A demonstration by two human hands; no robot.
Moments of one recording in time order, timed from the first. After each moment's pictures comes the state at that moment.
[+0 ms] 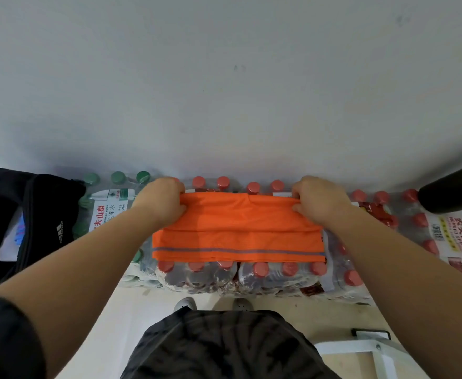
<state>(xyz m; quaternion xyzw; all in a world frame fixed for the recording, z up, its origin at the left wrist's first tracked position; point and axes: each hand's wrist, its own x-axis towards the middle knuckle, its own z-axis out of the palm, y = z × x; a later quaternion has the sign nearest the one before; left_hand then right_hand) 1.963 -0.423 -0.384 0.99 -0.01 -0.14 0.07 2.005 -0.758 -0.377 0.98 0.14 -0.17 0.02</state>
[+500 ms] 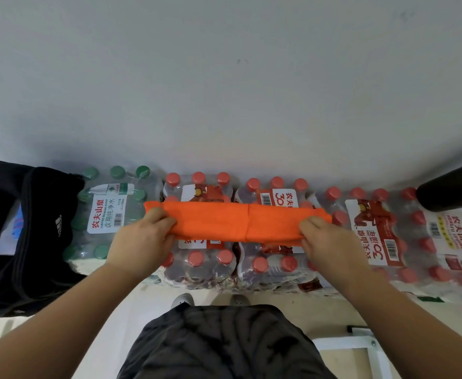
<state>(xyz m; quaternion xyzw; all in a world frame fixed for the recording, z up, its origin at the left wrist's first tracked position) 1.861 -0.407 -0.407 0.99 -0.09 0.03 0.07 1.896 -0.778 -0.391 0.97 0.22 0.02 0.01</state>
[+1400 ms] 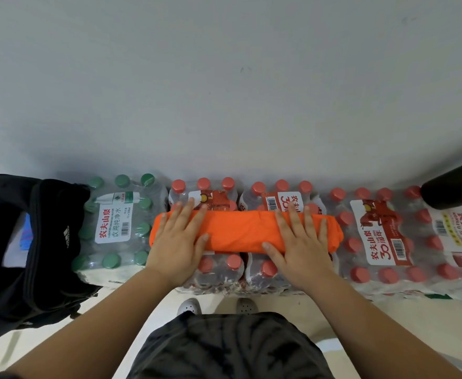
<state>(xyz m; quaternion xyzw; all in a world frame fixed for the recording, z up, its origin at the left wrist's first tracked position) 1.870 -0.442 -0.427 0.98 -0.05 -0.05 0.16 1.889 -0.725 -0.430 0.99 0.09 -0.12 -0.02</state>
